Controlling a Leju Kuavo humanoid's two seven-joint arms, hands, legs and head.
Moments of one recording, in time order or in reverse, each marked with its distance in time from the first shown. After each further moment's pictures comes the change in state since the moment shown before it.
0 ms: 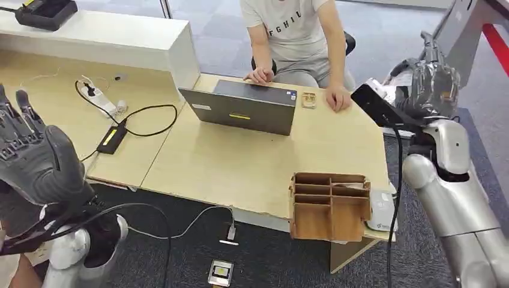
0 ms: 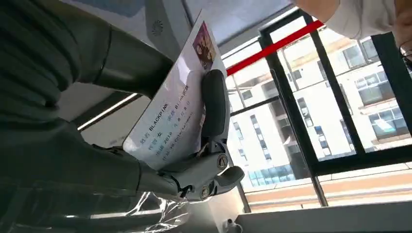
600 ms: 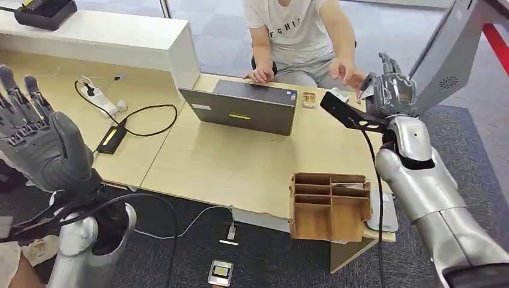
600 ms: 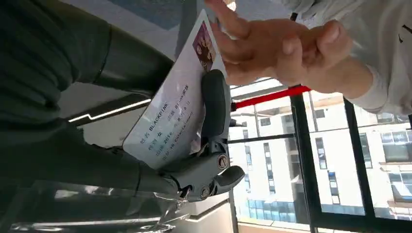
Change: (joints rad) left arm -0.083 0.000 -0.044 0.041 0.019 0.009 0.000; right arm -0.091 0.120 0.105 0.279 0.069 0.066 0.052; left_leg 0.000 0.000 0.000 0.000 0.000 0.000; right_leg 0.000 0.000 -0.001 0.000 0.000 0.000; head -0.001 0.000
